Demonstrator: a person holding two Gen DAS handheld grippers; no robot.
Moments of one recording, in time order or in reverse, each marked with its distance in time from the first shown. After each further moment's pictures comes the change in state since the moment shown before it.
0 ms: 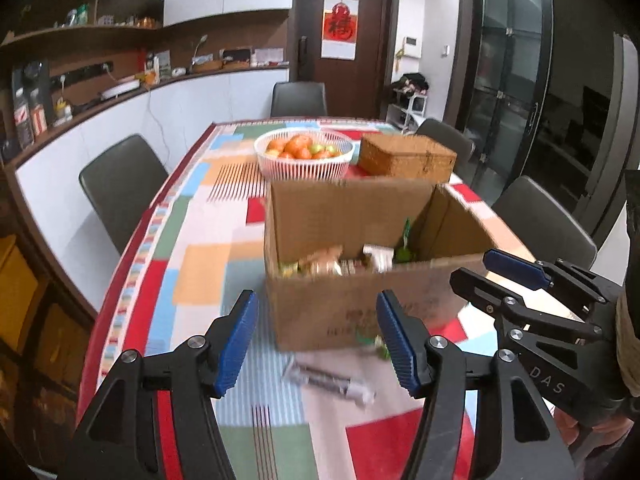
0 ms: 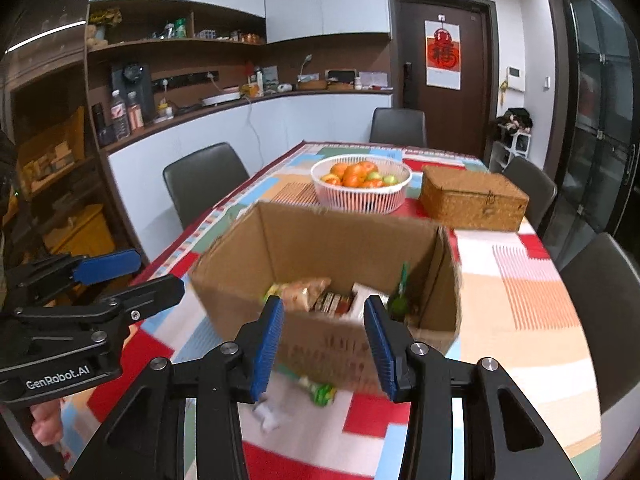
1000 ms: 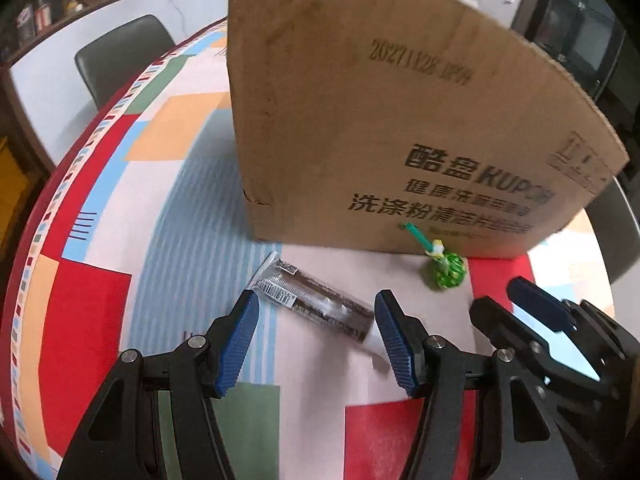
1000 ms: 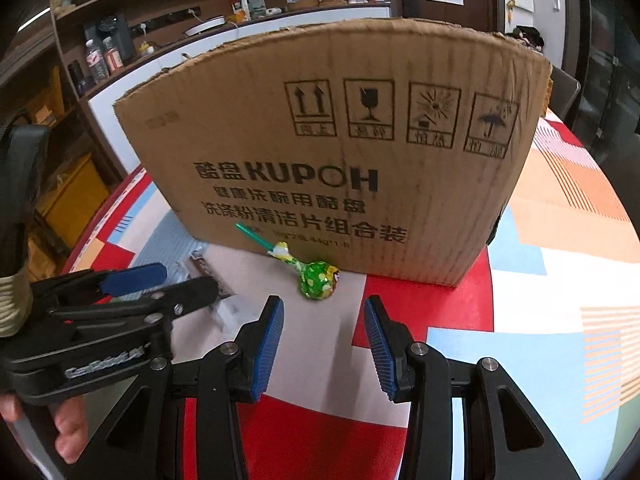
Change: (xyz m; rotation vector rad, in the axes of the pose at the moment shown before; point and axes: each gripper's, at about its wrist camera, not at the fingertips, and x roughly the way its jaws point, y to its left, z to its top) left arm 0.124 -0.002 -0.077 -0.173 0.315 0.061; right arm 0.083 -0.017 -0.099 0.086 0.275 0.044
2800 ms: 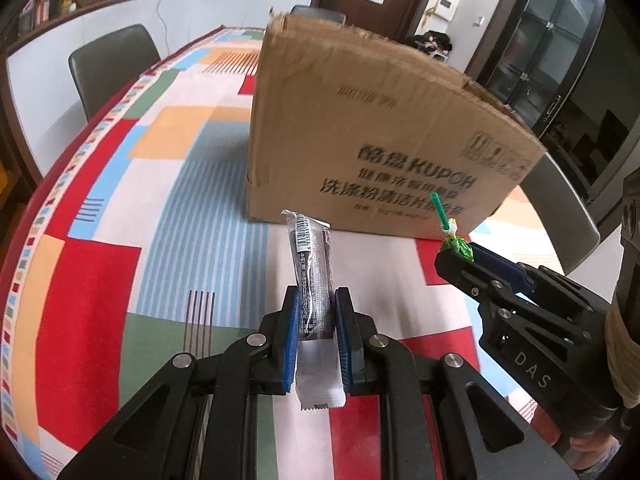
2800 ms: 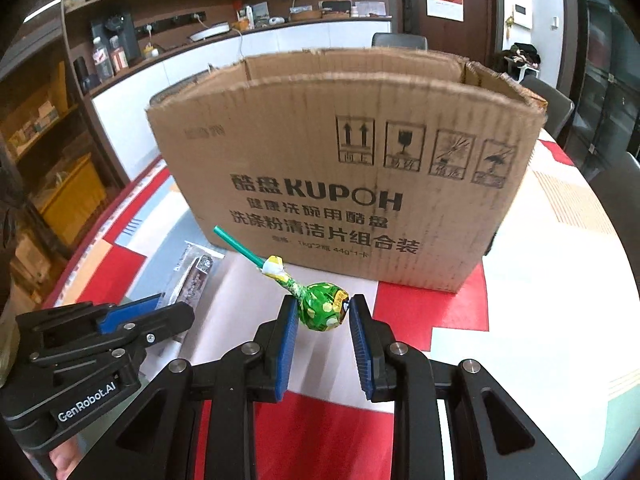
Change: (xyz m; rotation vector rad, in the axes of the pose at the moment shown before) left arm -0.052 0.021 -0.028 0.017 -0.089 -0.155; right arm -0.011 0.028 0.006 -0.029 -0.052 -0.035
